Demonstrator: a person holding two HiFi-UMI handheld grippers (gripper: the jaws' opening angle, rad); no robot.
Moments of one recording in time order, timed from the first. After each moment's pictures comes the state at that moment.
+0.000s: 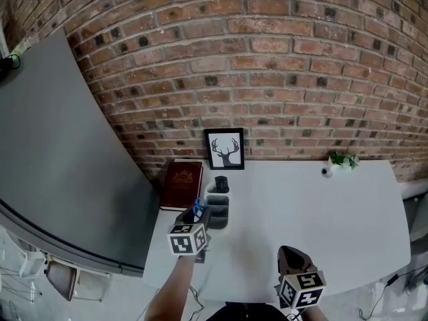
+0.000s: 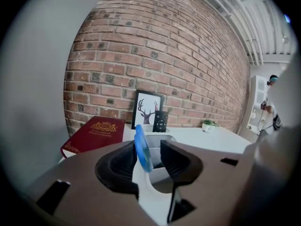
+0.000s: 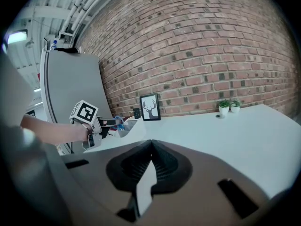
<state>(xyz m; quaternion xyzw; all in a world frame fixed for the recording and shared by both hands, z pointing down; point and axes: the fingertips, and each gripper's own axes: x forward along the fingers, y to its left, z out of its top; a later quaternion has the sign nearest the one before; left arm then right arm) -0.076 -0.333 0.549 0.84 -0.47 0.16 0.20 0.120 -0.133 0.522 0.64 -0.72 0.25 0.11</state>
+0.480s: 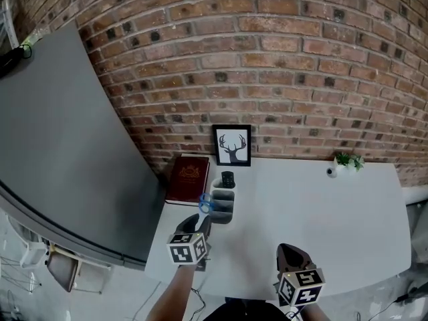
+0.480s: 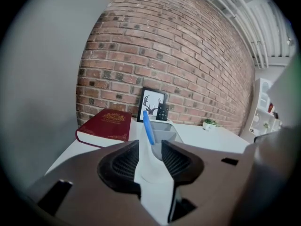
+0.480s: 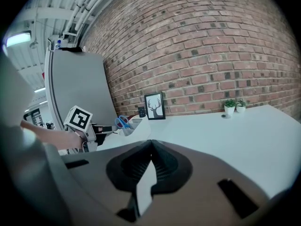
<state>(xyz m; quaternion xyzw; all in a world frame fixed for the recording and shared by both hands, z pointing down) -0.102 -0.292 0.563 0.83 -0.49 0.16 0.22 0.108 -0.134 0.524 0.62 -0.74 0.24 0.11</state>
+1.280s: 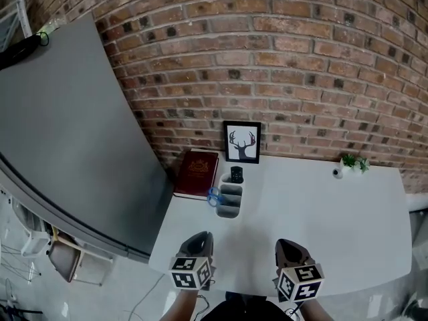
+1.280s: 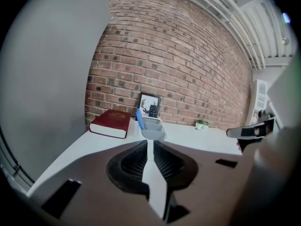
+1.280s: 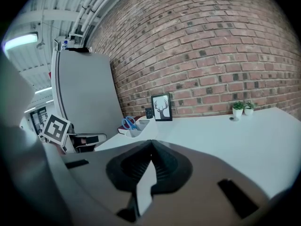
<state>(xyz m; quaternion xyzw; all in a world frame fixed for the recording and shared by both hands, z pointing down) -0.117 -0.203 0.543 0.83 -0.50 0.13 0.21 0.087 -0.137 0.518 0.60 -0.76 0.23 0.11</state>
